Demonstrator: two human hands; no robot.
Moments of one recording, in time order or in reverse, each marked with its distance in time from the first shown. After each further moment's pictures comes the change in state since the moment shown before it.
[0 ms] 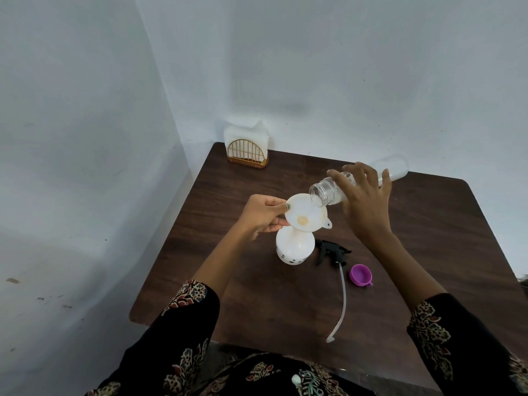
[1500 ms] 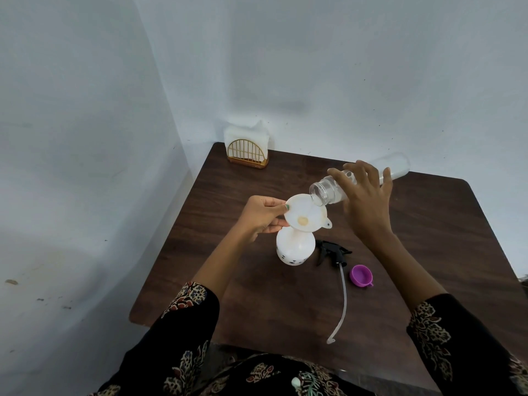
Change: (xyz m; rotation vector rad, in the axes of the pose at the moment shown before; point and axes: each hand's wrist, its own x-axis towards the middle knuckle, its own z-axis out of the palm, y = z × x) left_hand 0.000 -0.001 -0.001 -0.022 -0.001 -0.014; right_hand 0.002 -0.001 0.000 0.011 0.010 0.009
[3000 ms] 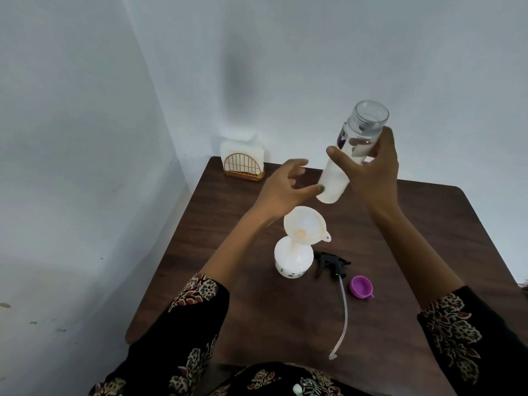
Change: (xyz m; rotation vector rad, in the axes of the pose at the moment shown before) left_hand -0.003 0.062 0.021 0.269 -0.032 0.469; right_hand 0.055 -0.027 -0.073 0.919 0.175 0.482
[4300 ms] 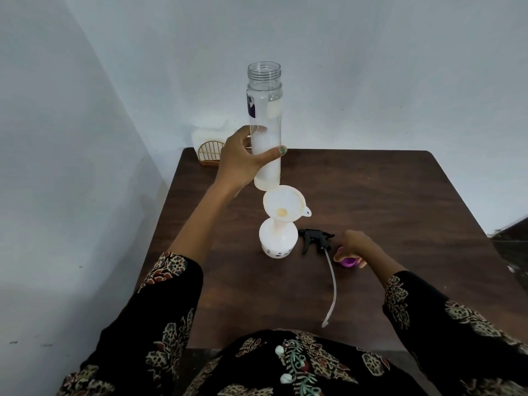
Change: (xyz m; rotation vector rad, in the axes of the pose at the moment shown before) left_hand 0.012 0.005 -0.018 0.010 0.182 0.121; right_hand -0.086 0.166 -0.035 -0.940 -0.866 0.865
